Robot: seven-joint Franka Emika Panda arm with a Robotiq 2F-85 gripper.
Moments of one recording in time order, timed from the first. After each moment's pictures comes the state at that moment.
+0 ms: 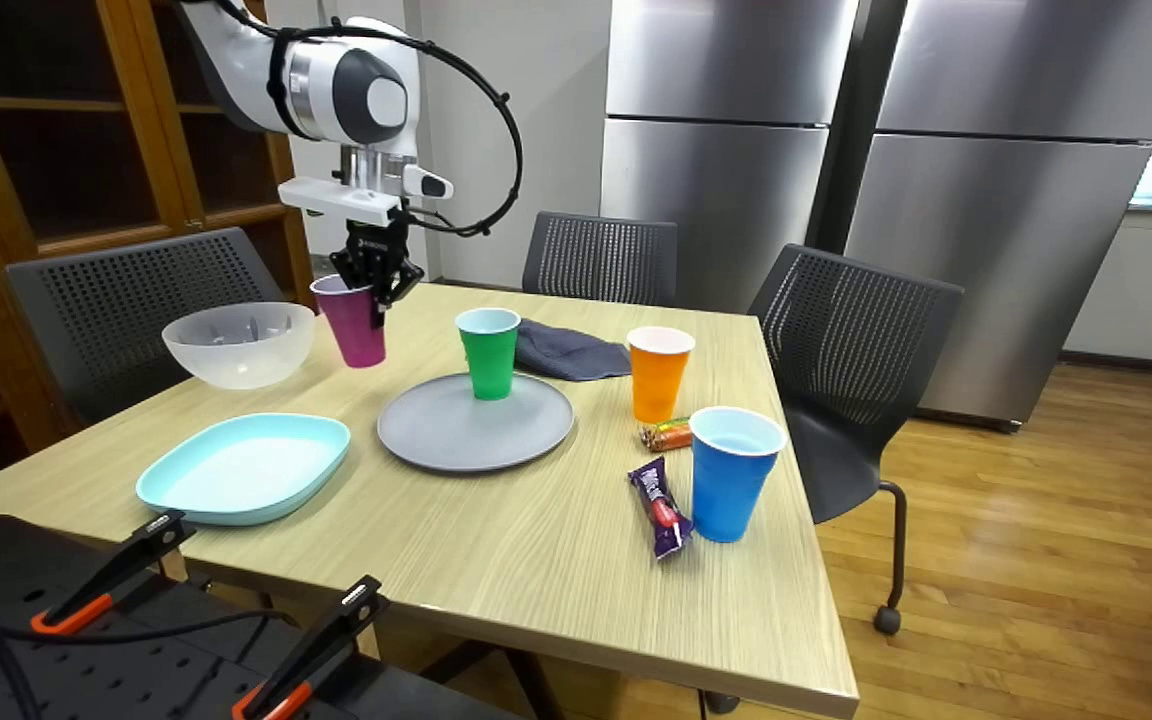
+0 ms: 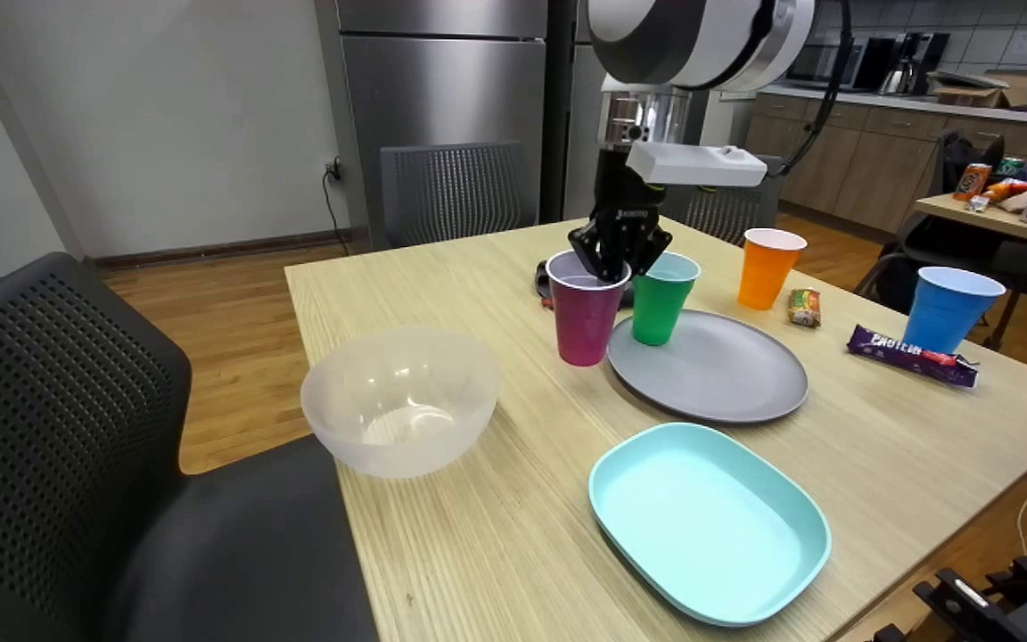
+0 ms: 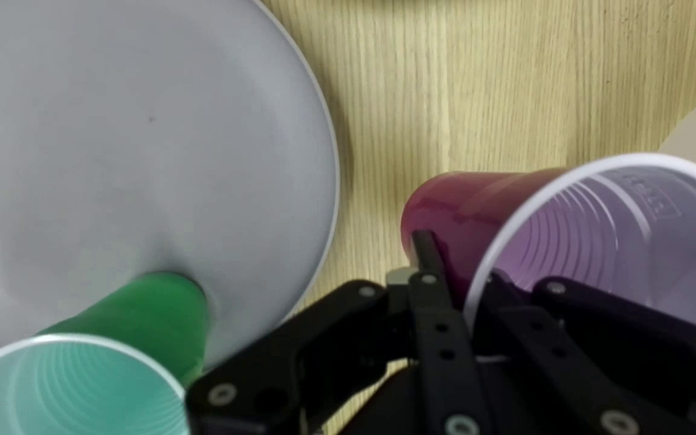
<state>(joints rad) 0.11 0.46 0.11 -2.02 0.08 2.41 0.01</state>
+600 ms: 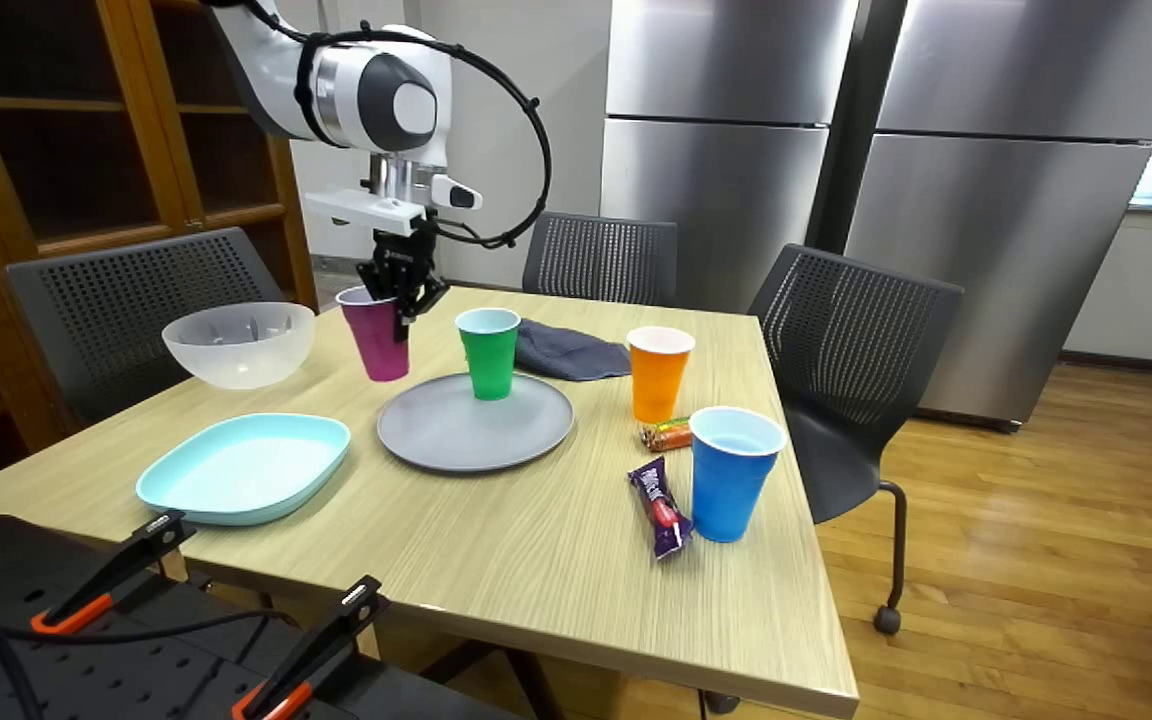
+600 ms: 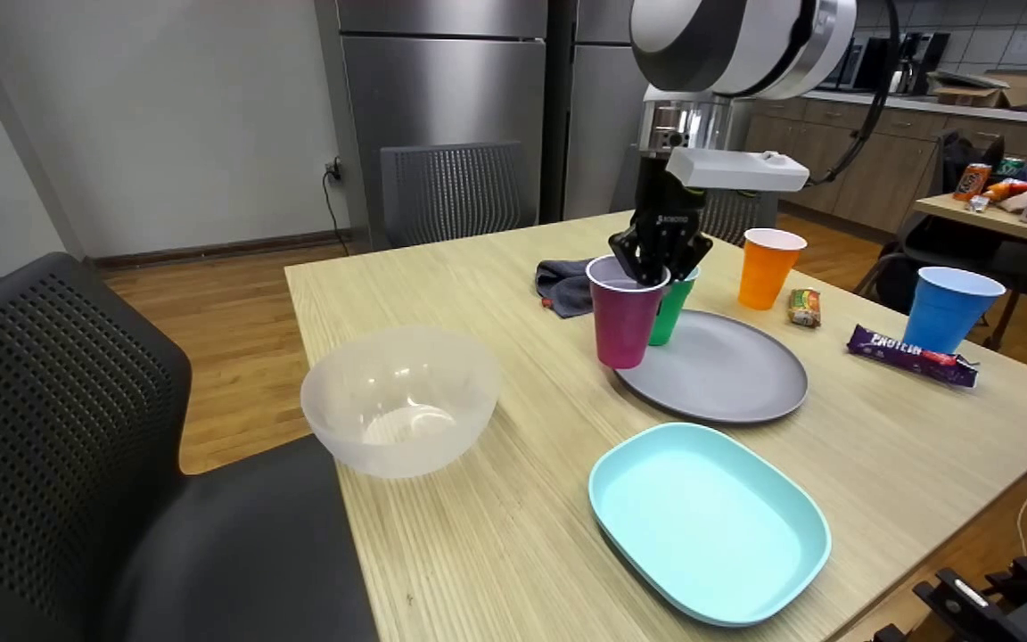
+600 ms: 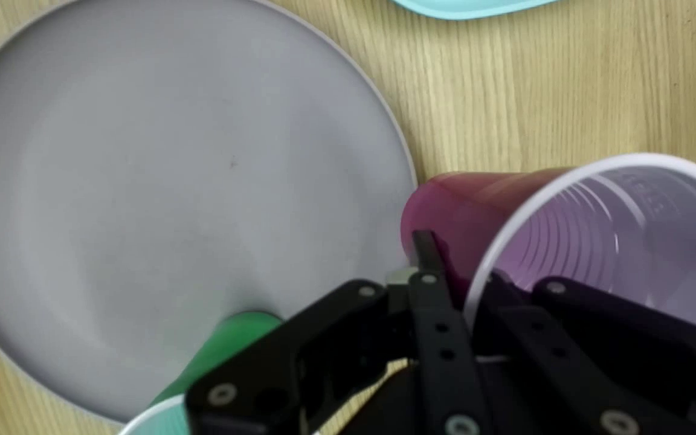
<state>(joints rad) 0.06 0.44 0.07 -2.07 0.10 2.40 0.01</state>
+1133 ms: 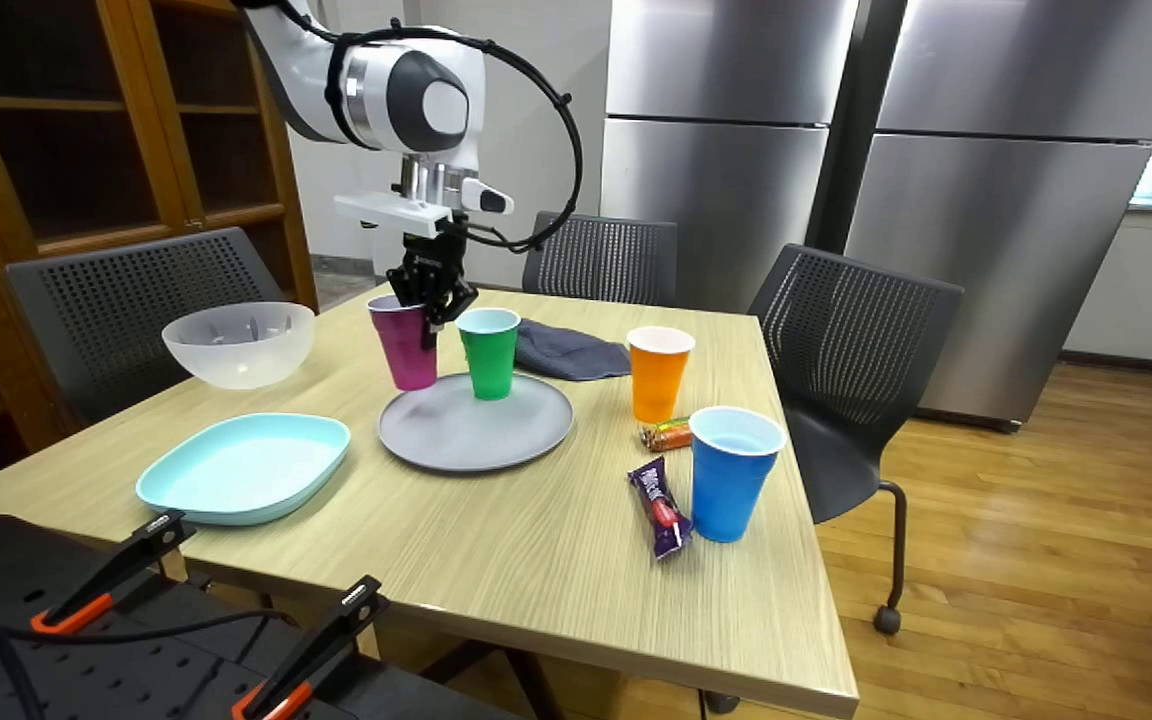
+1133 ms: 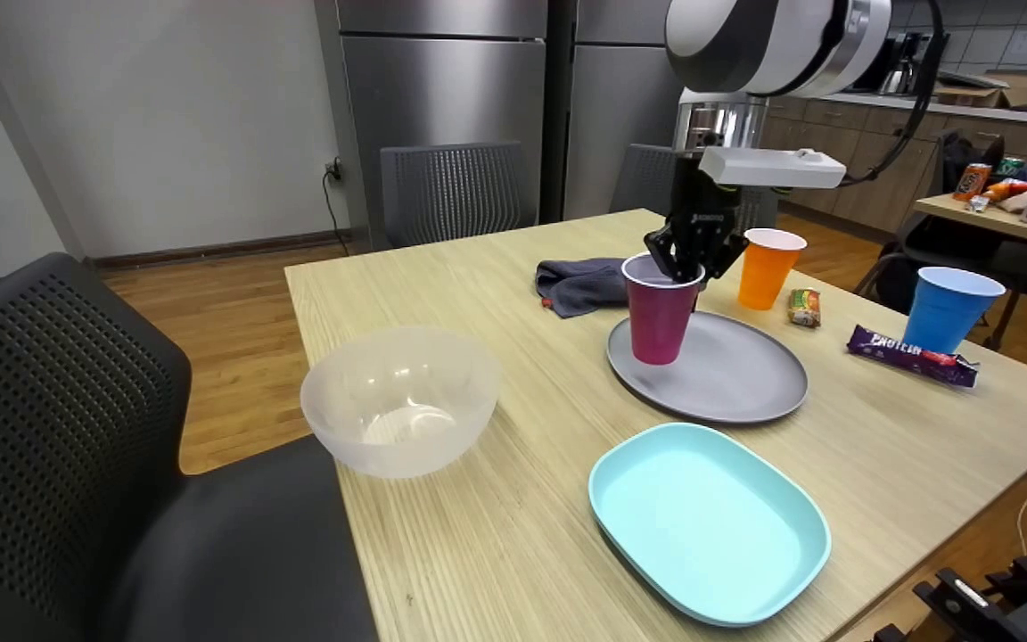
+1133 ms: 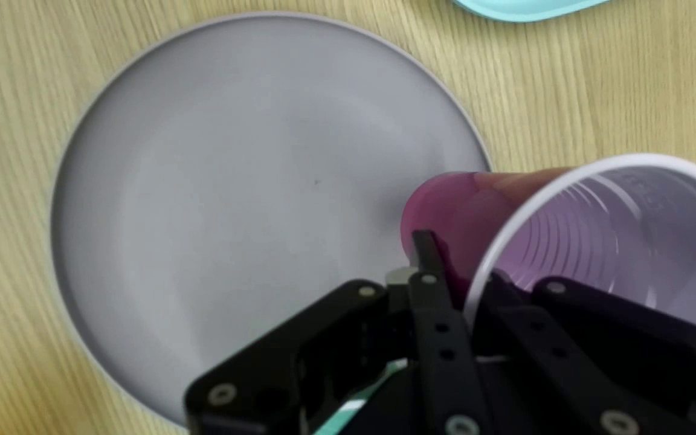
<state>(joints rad) 0.03 0.43 0.02 -2.08 0.10 2.38 0.03</state>
